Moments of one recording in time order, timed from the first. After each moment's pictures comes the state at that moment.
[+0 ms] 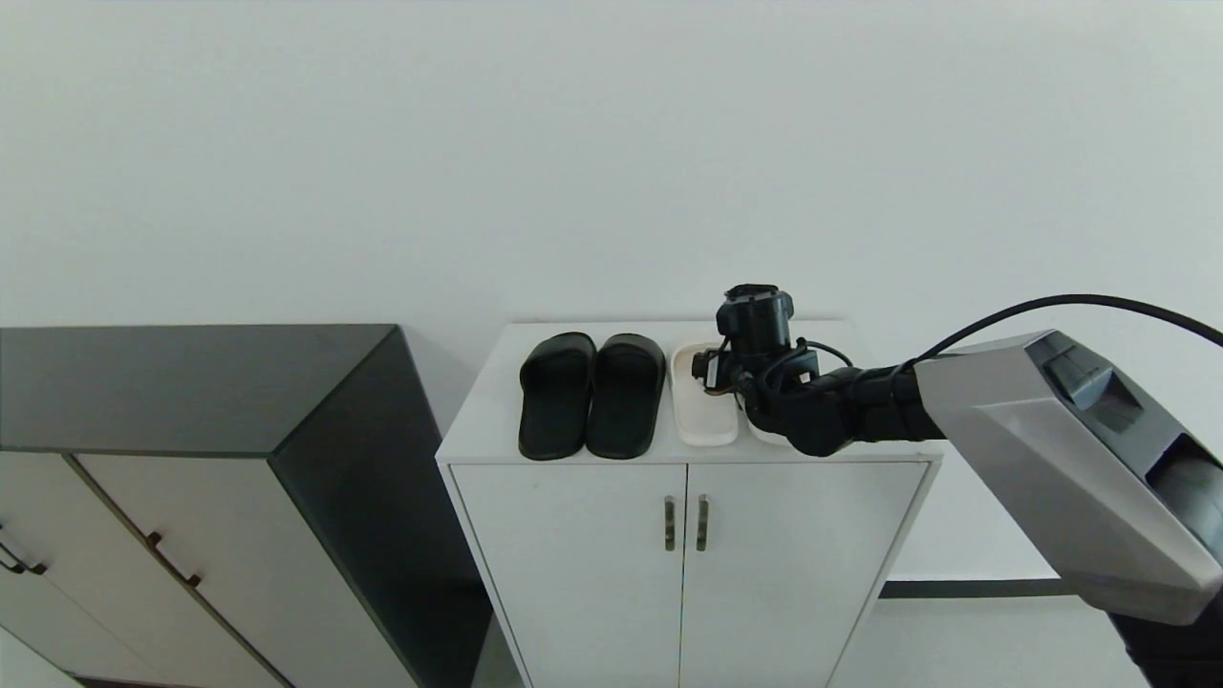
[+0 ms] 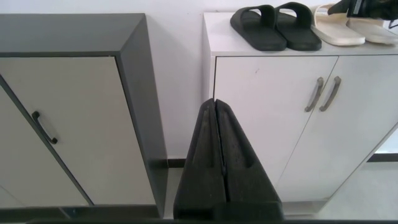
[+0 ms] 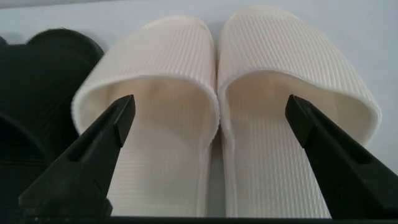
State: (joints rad) left arm 0.00 0.00 0.00 0.00 0.00 0.00; right arm 0.57 2.42 -1.84 -0.28 -0.55 0.26
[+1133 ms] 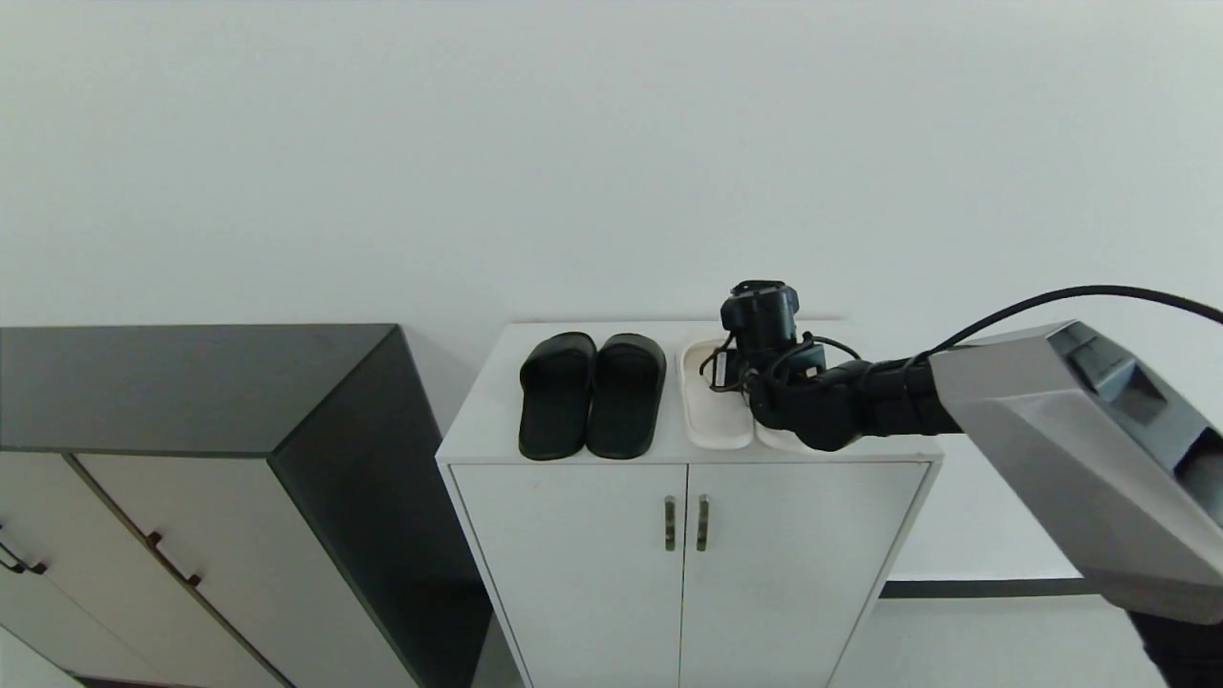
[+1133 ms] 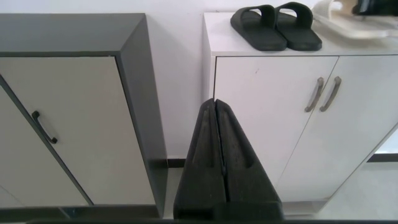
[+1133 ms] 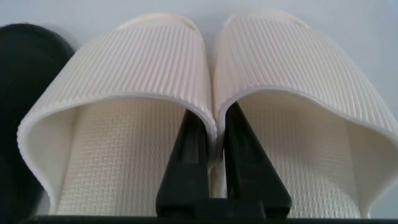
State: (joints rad) left arm 0.00 0.00 0.00 0.00 0.00 0.00; right arm 0.58 2.35 -1.78 -0.26 -0.60 0.24
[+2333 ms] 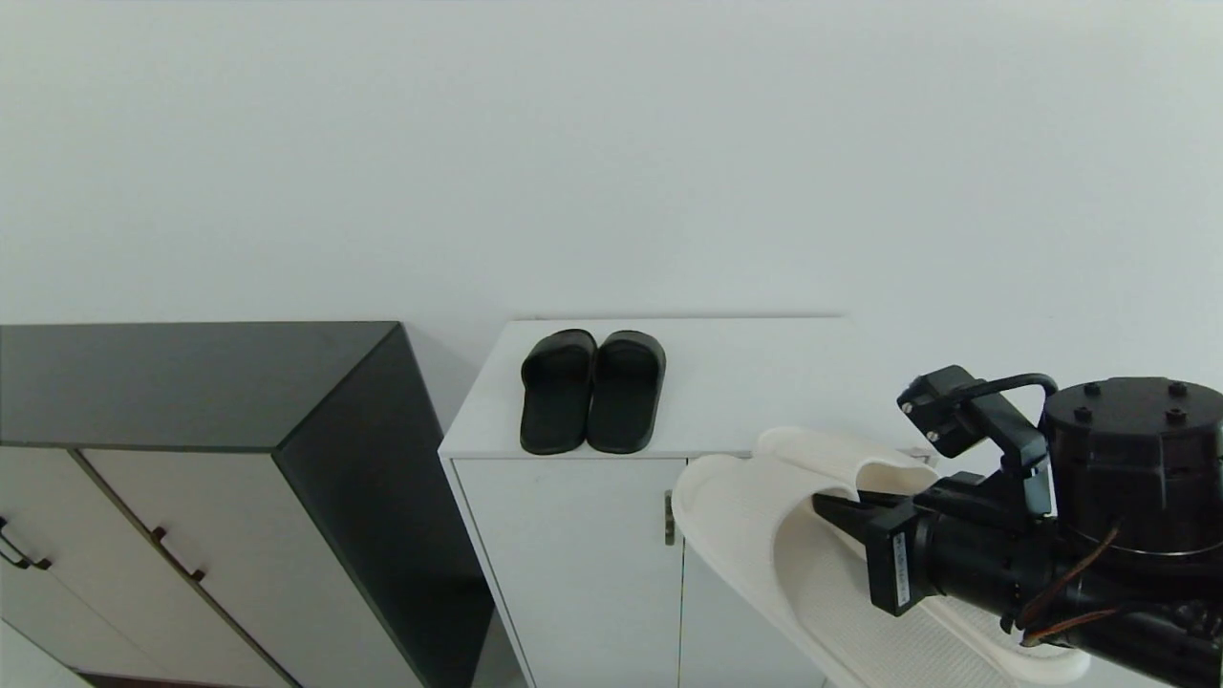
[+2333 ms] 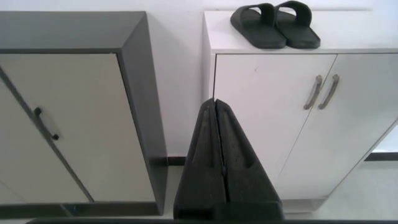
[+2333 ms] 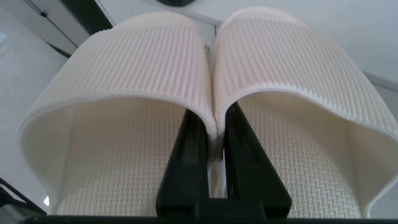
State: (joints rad) left arm 0.00 0.00 0.00 0.00 0.00 -0.01; right arm 0.78 1.47 -0.62 -0.47 -0.17 0.18
